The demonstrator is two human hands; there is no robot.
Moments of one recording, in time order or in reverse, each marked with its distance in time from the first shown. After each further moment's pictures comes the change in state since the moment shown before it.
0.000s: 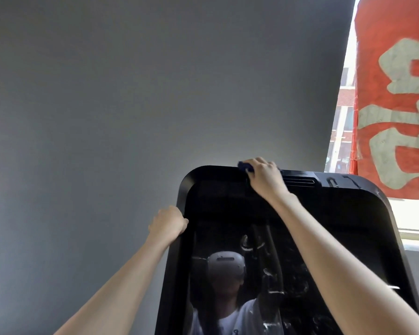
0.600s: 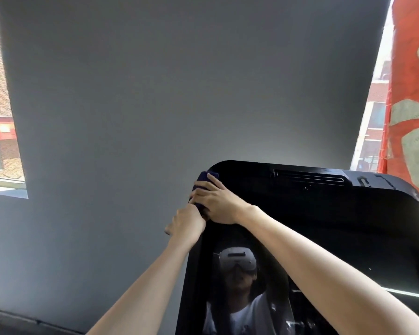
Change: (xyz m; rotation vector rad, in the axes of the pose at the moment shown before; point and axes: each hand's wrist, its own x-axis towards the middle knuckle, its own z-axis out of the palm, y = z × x) left_hand -0.017 -0.011 0.005 -0.065 0.090 -0.061; right_hand -0.030 -0.105 0.075 -0.091 -0.348 -0.807
